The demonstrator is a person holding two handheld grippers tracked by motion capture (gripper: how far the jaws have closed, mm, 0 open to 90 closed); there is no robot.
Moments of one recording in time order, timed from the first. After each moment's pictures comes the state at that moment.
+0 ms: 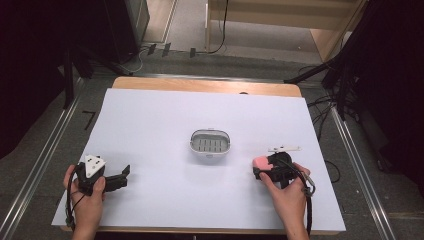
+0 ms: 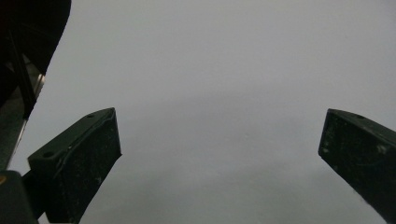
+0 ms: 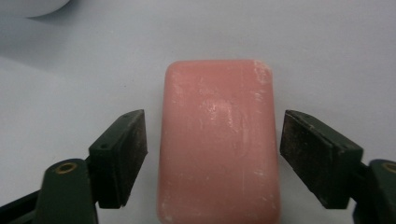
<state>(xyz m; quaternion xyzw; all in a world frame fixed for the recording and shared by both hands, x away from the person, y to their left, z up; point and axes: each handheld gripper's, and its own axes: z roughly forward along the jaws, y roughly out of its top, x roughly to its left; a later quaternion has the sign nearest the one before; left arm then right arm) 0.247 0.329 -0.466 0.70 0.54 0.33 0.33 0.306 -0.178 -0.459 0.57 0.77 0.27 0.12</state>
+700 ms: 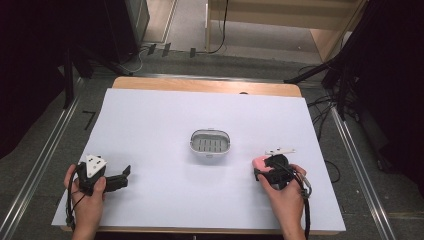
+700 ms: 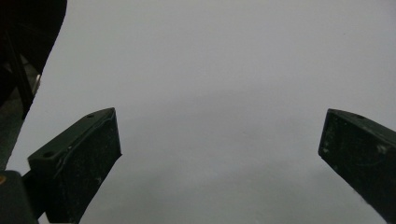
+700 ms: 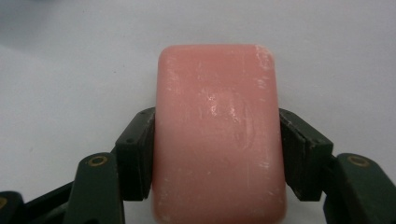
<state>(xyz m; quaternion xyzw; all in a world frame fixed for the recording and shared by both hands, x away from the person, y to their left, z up) 0.247 0.328 -0.466 0.70 0.54 0.32 0.33 0.302 -0.171 -0.465 0.57 0.77 0.24 0.15</state>
